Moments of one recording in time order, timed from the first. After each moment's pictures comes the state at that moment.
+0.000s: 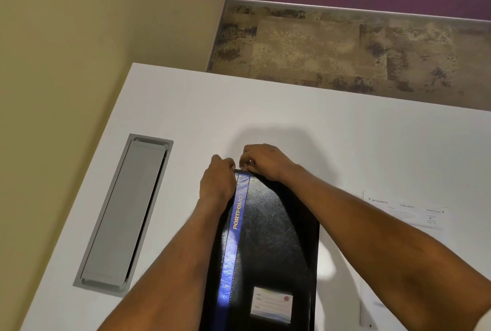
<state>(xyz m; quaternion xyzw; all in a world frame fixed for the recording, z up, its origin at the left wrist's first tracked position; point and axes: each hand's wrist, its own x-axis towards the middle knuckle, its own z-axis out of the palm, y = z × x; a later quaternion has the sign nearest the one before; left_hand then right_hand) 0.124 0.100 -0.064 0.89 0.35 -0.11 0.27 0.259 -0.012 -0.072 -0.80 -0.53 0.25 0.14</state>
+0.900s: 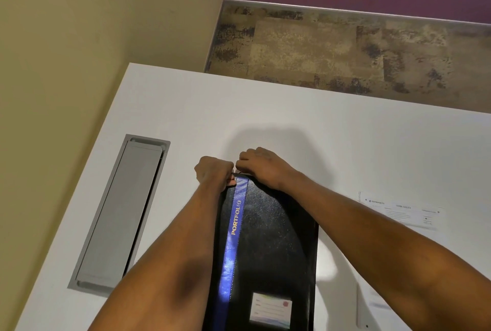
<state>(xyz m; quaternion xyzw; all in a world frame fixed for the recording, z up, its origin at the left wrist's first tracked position) 0.162 0.111 -0.067 0.60 0.63 -0.09 0.48 0.252 -0.025 -0.083 -0.77 -0.61 0.16 0.11</state>
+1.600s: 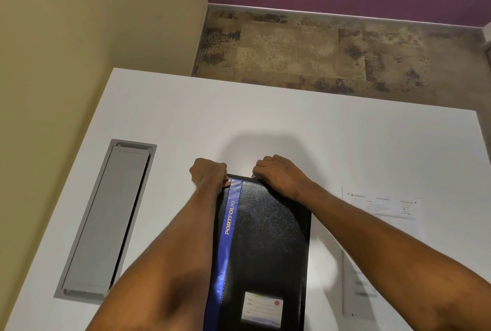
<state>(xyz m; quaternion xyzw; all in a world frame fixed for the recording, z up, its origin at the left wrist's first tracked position) 0.166 0.092 -0.074 0.63 0.64 -0.07 0.44 0.257 -0.099 -0.077 -0.81 -0.56 0.16 0.08</state>
